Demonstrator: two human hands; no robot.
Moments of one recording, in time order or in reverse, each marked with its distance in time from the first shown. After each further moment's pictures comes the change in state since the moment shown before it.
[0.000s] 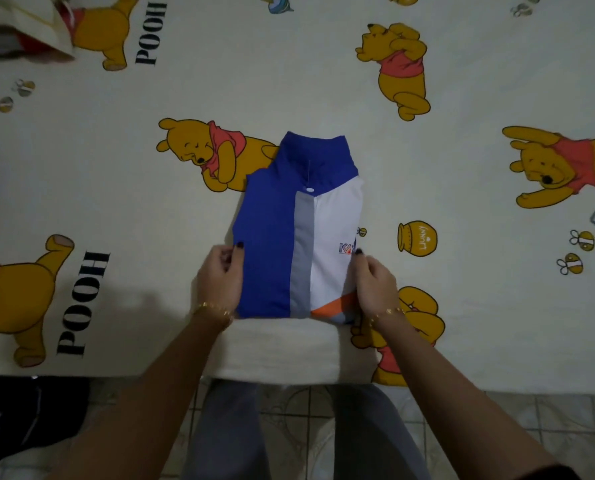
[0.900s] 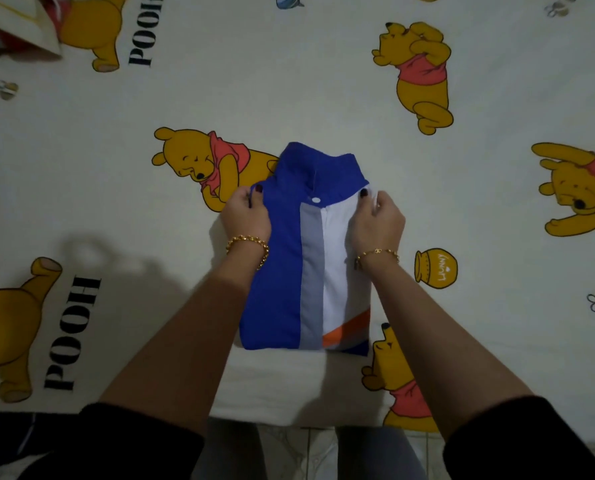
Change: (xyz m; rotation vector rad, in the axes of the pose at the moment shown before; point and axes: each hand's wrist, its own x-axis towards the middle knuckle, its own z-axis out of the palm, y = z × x) left_hand 0.091 0.099 0.043 0.049 0.146 0.050; right_hand 0.103 -0.088 0.027 0.044 0.305 -0.172
